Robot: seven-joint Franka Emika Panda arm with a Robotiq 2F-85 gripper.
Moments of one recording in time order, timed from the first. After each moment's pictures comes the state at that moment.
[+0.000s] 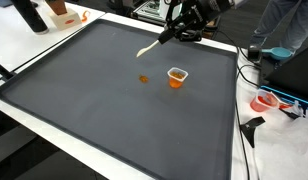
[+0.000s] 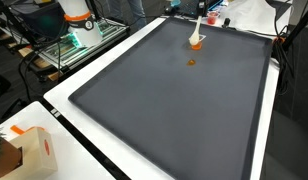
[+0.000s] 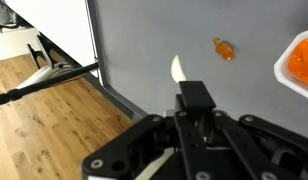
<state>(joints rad) 0.37 0.38 0.27 -1.83 -0.95 1.80 0.91</state>
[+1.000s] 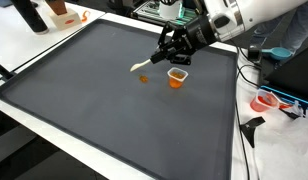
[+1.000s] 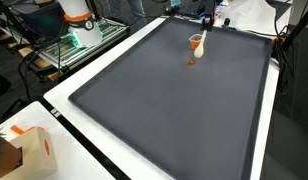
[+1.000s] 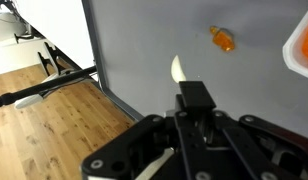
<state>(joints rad) 0.43 0.57 0.19 -1.66 -0.98 1.76 0.94</state>
